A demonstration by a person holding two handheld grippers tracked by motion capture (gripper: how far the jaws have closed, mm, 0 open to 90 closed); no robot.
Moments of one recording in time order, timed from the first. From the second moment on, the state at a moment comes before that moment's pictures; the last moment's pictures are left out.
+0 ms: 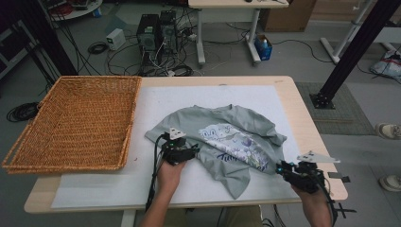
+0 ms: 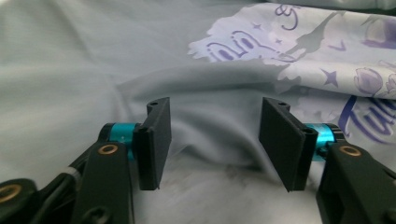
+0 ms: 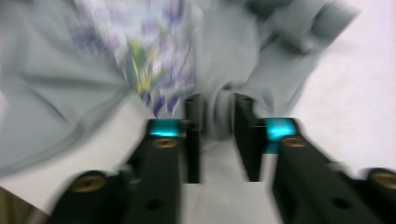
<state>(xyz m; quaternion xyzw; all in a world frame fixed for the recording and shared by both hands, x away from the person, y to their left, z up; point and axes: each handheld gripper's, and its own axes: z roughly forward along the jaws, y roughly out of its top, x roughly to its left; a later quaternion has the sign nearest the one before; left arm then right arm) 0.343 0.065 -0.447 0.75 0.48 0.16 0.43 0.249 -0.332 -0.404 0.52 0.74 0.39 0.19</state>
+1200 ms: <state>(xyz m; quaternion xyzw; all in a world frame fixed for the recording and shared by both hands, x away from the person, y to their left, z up) 0.333 0.075 -0.439 0.74 0.47 0.19 0.44 0.357 -0.311 -0.408 0.53 0.69 0.41 0.28</state>
